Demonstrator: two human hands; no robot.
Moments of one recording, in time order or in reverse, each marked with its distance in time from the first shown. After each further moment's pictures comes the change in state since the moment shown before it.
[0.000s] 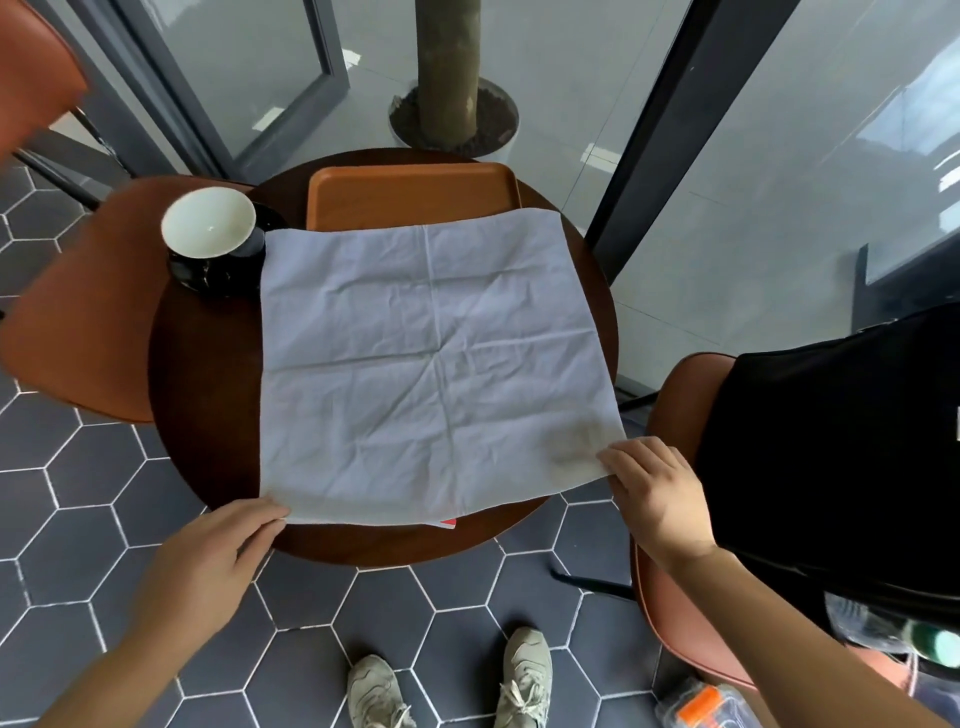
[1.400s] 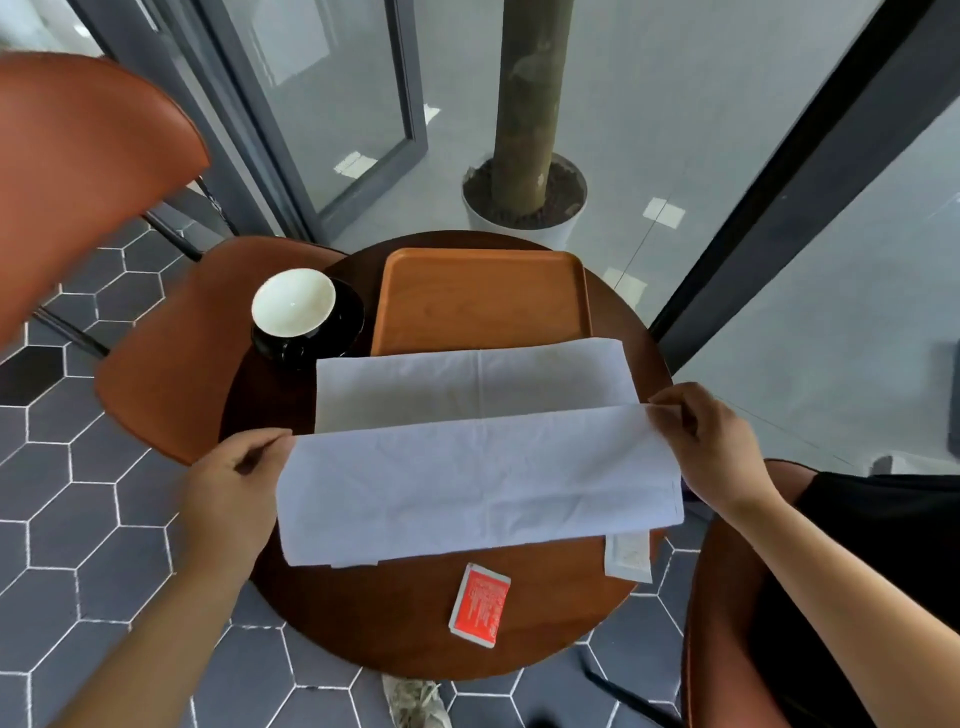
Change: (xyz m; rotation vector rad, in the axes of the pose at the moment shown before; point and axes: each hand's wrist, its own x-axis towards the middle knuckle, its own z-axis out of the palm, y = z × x) left_hand 0.126 0.024 -0.050 -0.444 0.469 -0.438; right_hand 0.186 0.017 -0.029 0.390 -0.078 0.307
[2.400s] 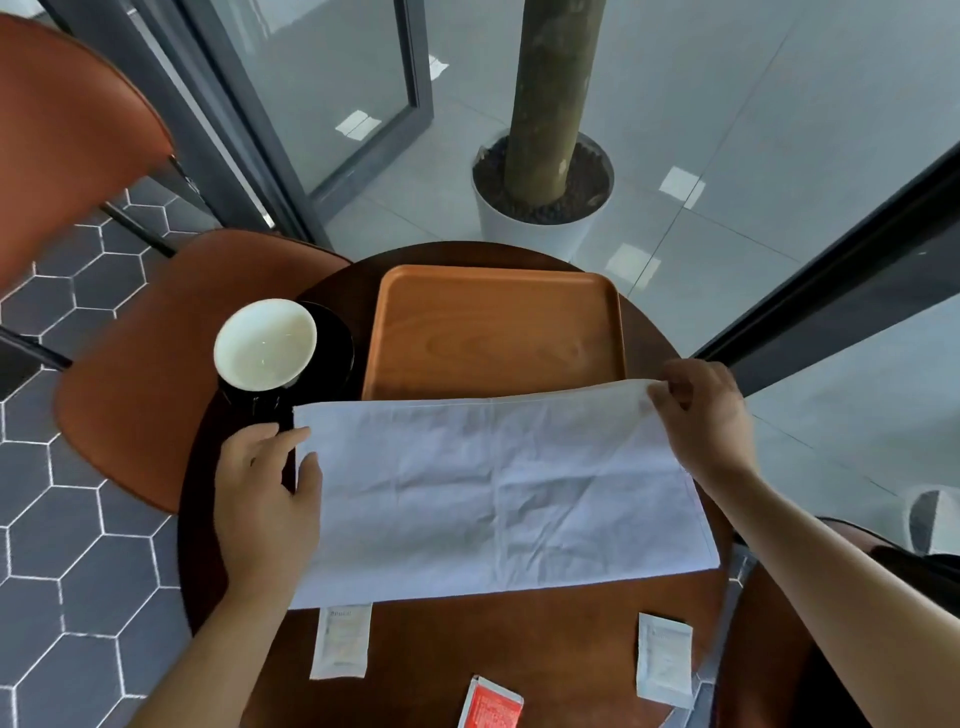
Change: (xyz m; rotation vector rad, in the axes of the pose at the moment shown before) left_hand 0.054 0.011 0.073 0.364 0.040 0.189; right_hand 0.122 0.006 0.059 -0.075 0.066 0.151
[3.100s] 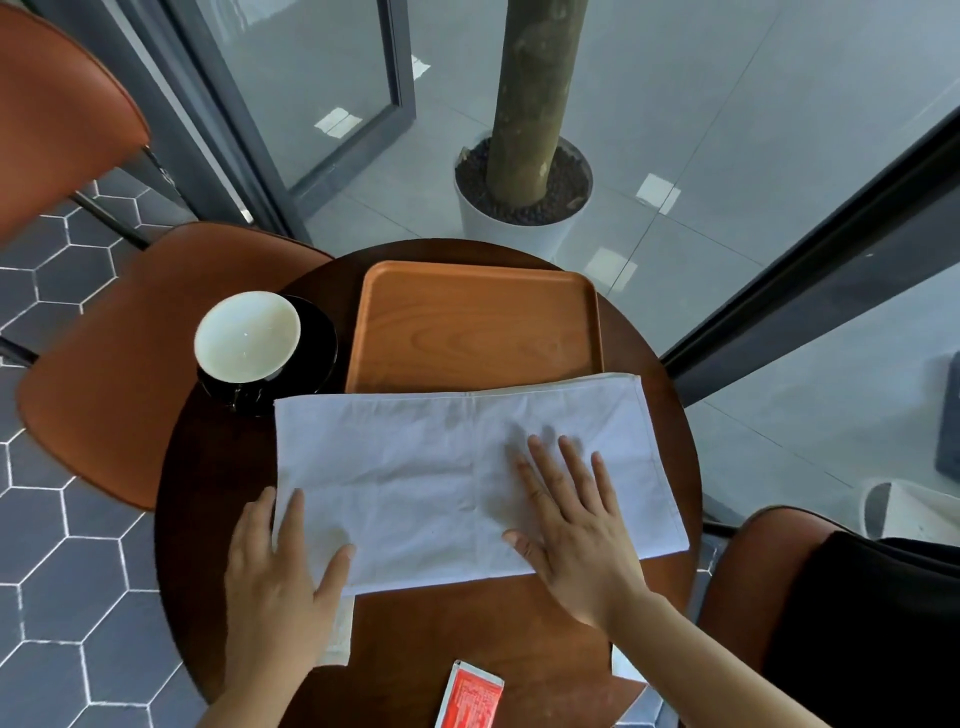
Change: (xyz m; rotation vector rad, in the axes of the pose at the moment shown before) left_hand -0.082 -0.017 0.003 0.278 -0.332 0.000; right_hand -0.137 -0.024 0.048 -0.431 -0.313 -0.548
